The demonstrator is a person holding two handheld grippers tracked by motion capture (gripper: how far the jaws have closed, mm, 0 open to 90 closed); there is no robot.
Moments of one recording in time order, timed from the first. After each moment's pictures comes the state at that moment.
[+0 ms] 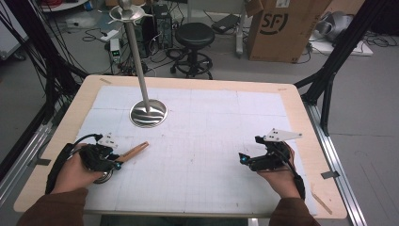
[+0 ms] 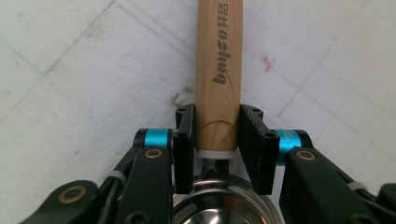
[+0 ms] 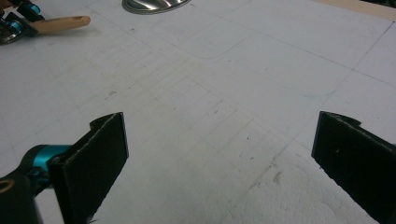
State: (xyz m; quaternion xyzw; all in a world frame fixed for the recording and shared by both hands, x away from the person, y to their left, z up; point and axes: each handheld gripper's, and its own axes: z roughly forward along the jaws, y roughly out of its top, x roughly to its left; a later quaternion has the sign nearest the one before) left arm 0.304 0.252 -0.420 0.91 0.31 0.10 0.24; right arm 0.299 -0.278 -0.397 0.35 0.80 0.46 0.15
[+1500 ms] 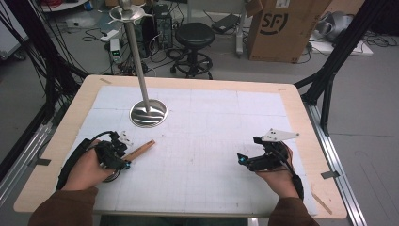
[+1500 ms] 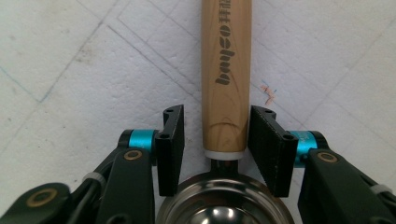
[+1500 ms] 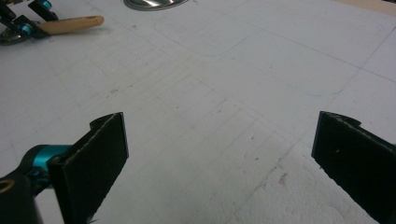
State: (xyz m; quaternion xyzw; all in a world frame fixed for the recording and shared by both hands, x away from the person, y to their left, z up) left arm 0.318 0.216 -0.418 0.93 0.32 0.11 0.16; right arm 0.301 -0.274 -0.399 0.35 0.81 0.45 0.14
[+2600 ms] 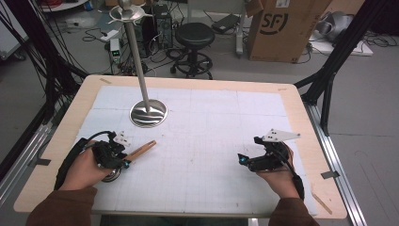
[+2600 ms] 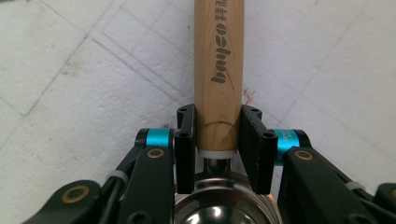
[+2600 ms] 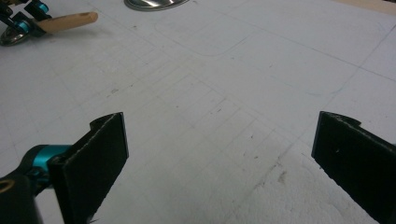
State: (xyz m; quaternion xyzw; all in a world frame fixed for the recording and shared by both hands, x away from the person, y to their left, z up) left arm 0.312 0.225 -0.412 0.93 0.29 0.09 0.21; right arm 0.300 -0.276 -0.399 0.35 0.80 0.46 0.14
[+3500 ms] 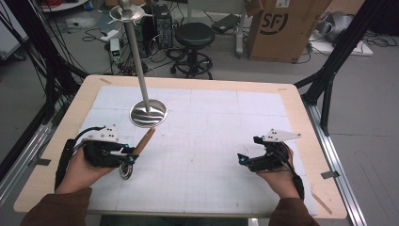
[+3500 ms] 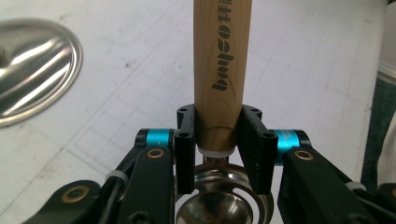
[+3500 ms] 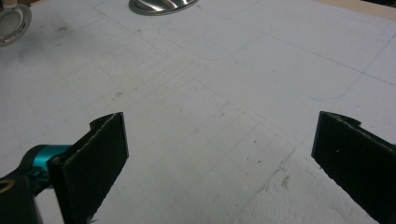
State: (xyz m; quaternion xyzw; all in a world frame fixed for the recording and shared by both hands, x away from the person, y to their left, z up) left arm 0.290 0.227 -0.370 0.87 0.23 0.06 0.42; right arm 0.299 -0.275 -0.397 0.35 0.80 0.46 0.14
